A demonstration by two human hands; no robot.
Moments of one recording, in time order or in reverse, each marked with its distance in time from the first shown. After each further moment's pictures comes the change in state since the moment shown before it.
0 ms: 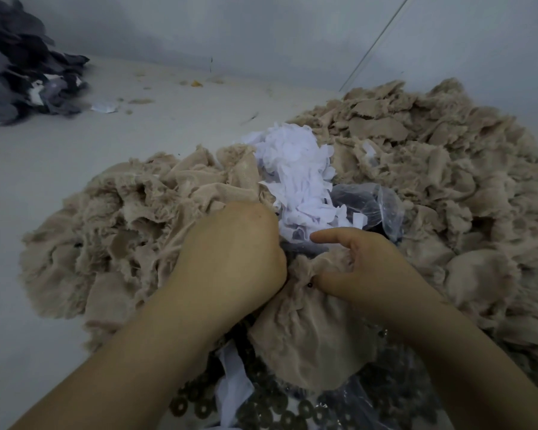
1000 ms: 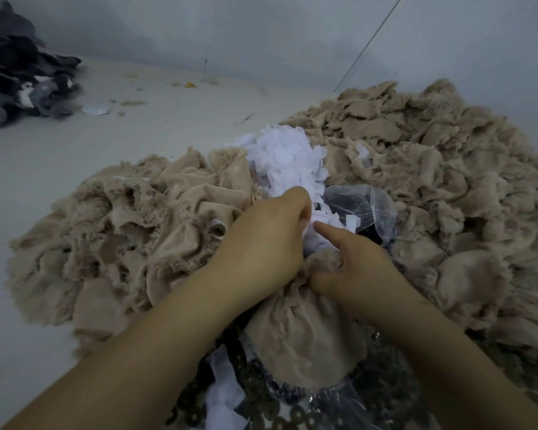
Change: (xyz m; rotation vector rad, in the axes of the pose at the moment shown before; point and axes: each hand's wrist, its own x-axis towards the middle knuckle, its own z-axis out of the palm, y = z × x) left_hand 0.029 0.003 0.036 -0.333 0.128 0.301; right_hand 0.013 0.015 0.007 -0.023 0.040 -0.037
